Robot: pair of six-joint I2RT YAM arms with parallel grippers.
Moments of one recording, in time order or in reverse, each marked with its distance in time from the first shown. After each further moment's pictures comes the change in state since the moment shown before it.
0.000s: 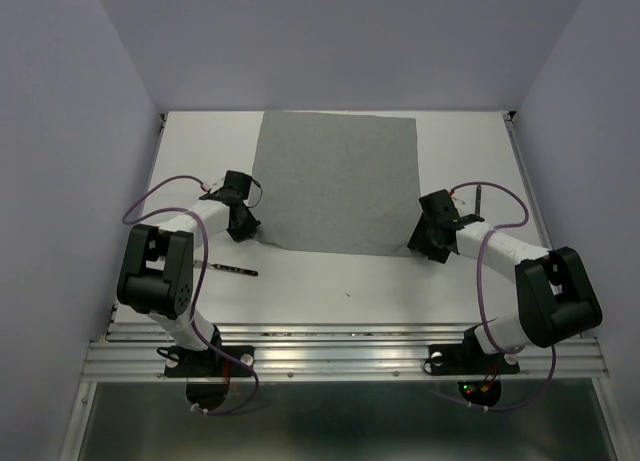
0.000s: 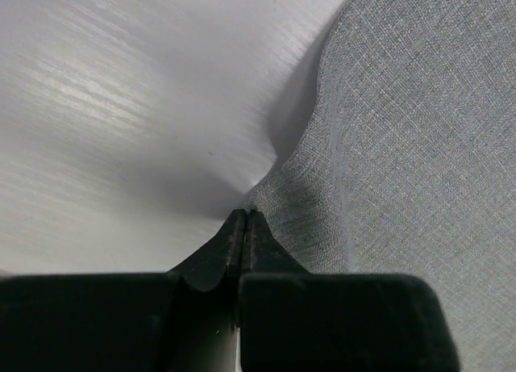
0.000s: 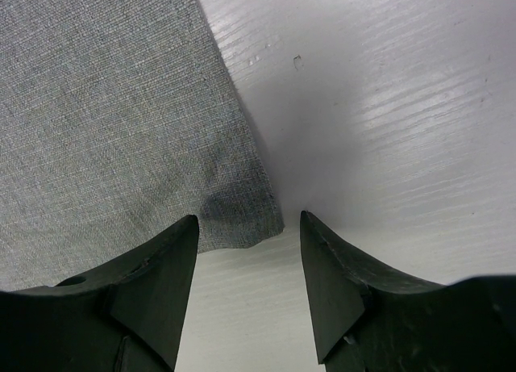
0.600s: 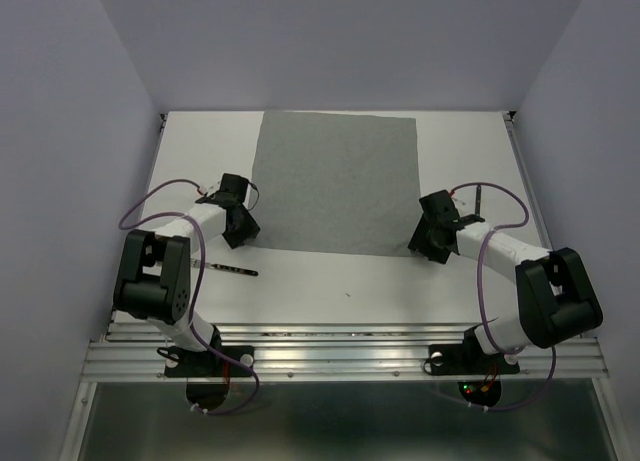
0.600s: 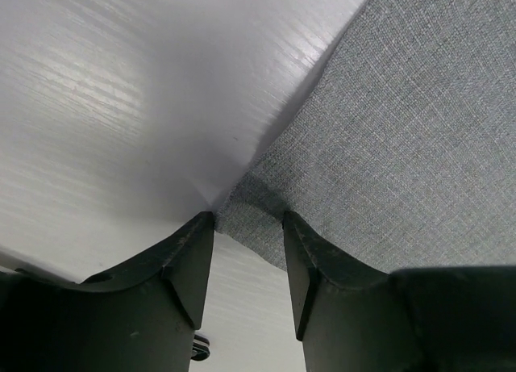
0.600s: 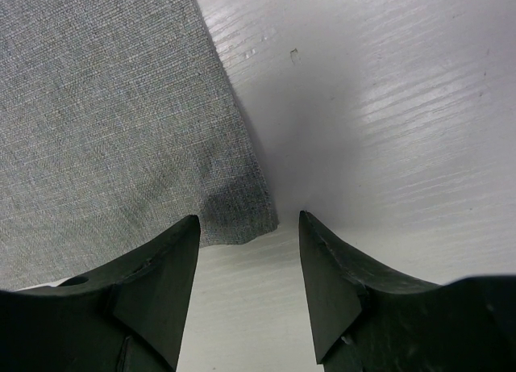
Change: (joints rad) left arm 0.020 -0.042 -0.034 -0.015 0.010 0.000; right arm 0.000 -0.004 -0.002 -0.006 -0.007 0.002
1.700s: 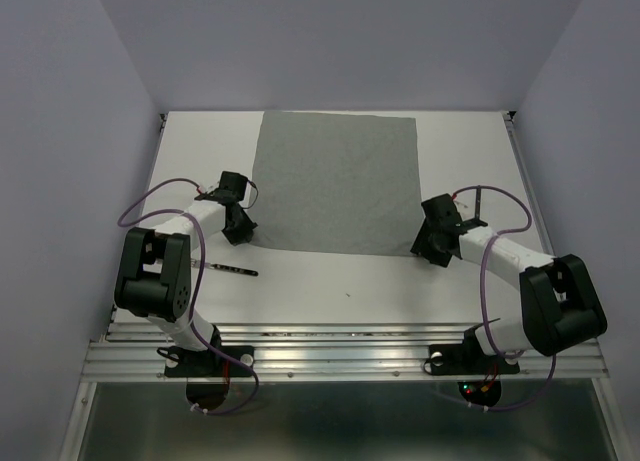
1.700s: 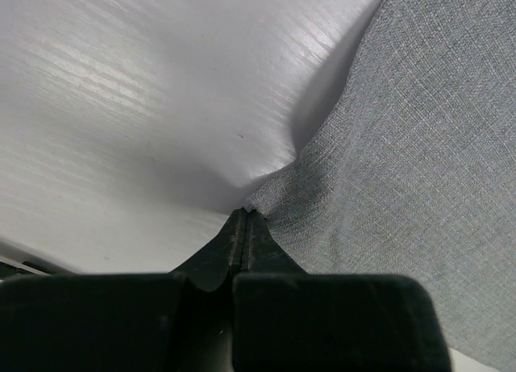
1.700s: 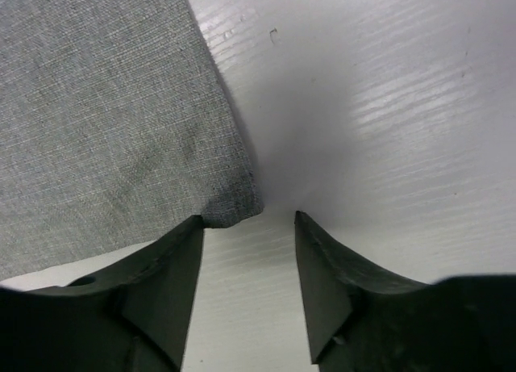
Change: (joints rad) left arm 0.006 0.019 0.032 -0.044 0.012 0.008; right arm 0.000 -0.043 -0.031 -0.023 0.001 0.000
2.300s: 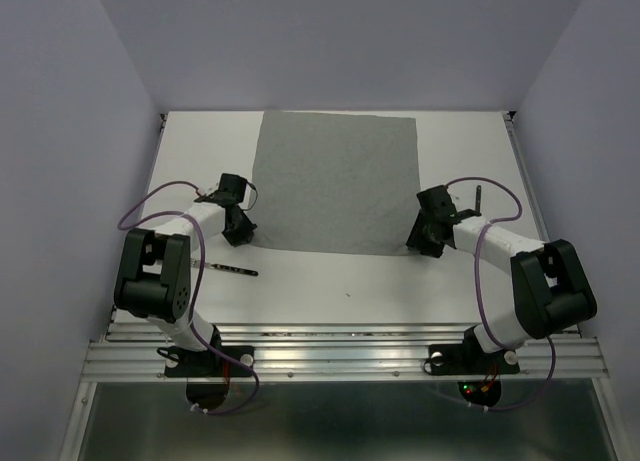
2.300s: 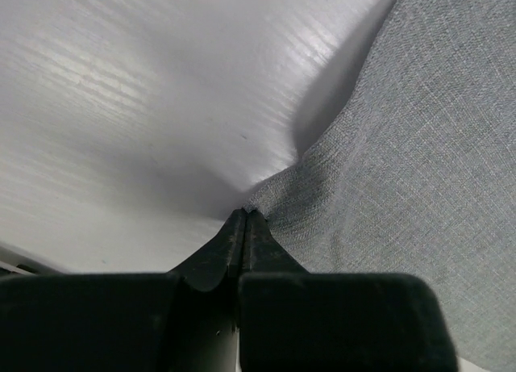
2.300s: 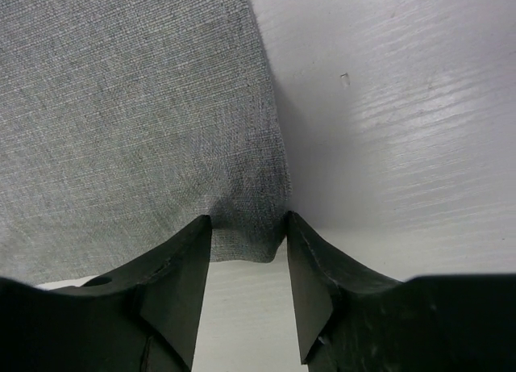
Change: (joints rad) left arm 0.004 -0.004 -0.028 0.025 0.001 -0.020; right arm 0.000 0.093 0.077 0.035 -0.048 -0.042
